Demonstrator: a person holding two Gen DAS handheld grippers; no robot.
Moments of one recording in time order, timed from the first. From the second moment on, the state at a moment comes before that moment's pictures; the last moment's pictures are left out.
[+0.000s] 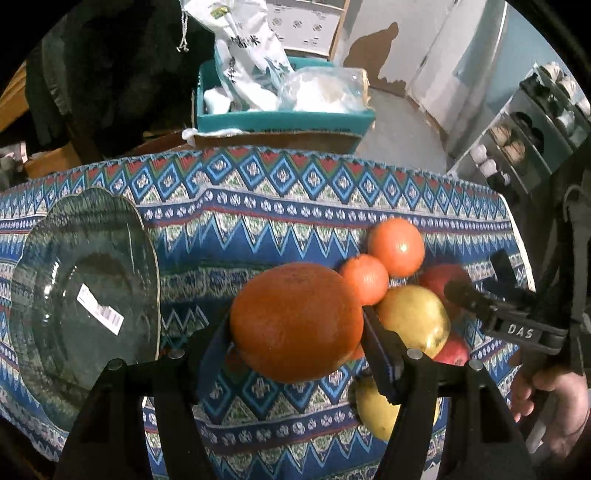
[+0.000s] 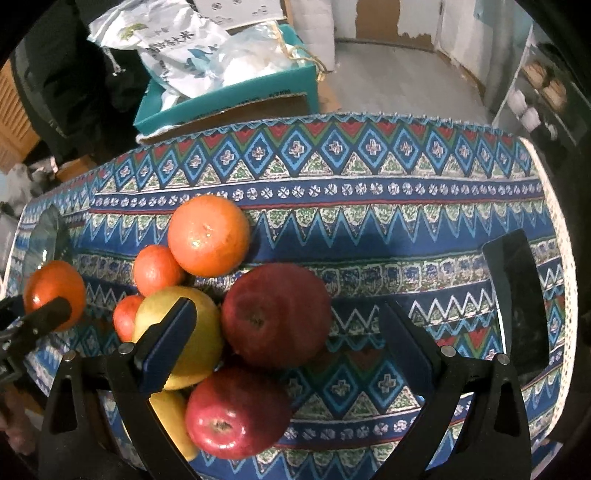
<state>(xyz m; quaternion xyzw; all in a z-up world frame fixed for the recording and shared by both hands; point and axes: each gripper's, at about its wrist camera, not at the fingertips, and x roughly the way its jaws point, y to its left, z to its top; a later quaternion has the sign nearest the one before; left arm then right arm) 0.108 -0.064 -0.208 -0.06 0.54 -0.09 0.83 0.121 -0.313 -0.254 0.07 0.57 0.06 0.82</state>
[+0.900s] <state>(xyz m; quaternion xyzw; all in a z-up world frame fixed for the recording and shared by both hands) 0.106 -0.066 -0.207 -0.05 0.54 -0.10 0.83 0.132 -0.316 -0.279 0.13 0.60 0.06 0.79</state>
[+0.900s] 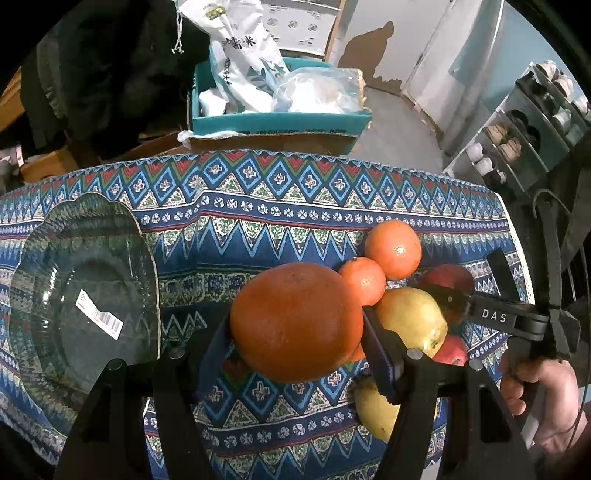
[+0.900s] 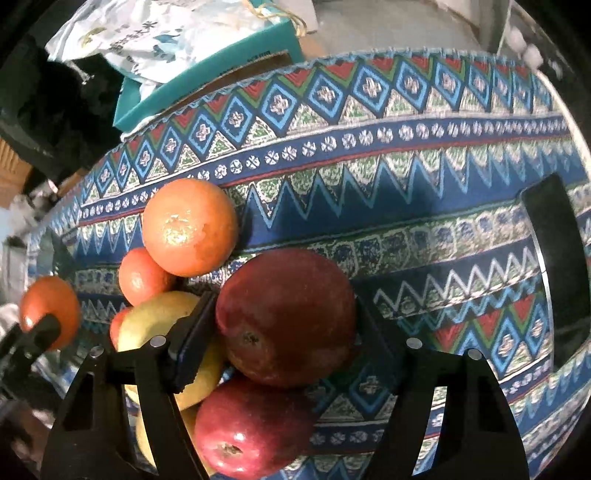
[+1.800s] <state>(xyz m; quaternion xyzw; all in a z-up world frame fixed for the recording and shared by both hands) 0.073 -0.054 -0.149 -0.04 0.49 -0.10 0.87 0.086 -0.290 -0.176 0.00 0.47 0.05 0.88</state>
